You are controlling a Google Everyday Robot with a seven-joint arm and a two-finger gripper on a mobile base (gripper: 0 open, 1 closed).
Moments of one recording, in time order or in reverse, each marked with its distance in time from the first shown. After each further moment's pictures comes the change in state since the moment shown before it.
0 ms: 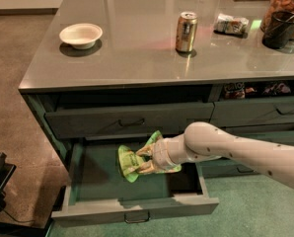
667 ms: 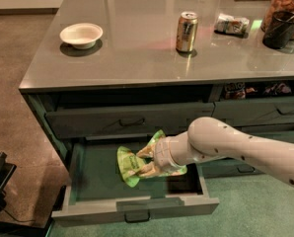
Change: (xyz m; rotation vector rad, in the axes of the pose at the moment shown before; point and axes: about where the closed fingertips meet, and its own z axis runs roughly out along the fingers) arm -0.043 0.020 -0.044 -0.029 0.040 0.007
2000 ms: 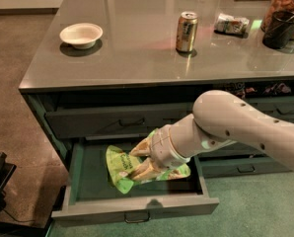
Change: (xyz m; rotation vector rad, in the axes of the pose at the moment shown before) arm -0.086 0.026 -0.072 -0.120 -0.033 0.072
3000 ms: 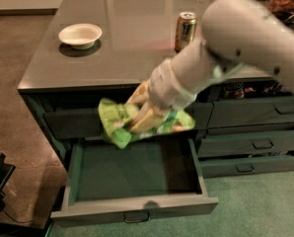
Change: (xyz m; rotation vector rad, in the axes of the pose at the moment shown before) arm -0.087 -0.068 -0.098 -0.019 0.009 -0.072
